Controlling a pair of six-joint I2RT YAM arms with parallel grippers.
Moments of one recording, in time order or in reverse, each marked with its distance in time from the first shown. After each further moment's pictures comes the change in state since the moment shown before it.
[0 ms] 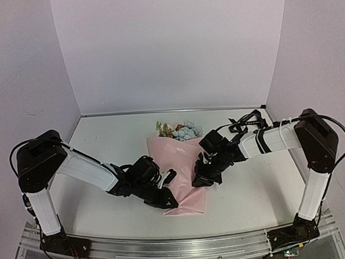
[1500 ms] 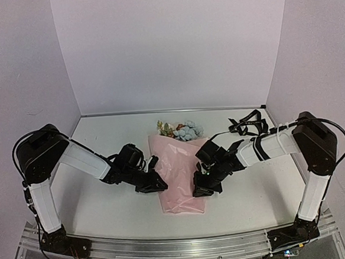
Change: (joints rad) left arm 0.224 0.033 -0.017 0.105 0.091 -0.129; right arm 0.080 0.001 -0.054 0.001 0.046 -0.009
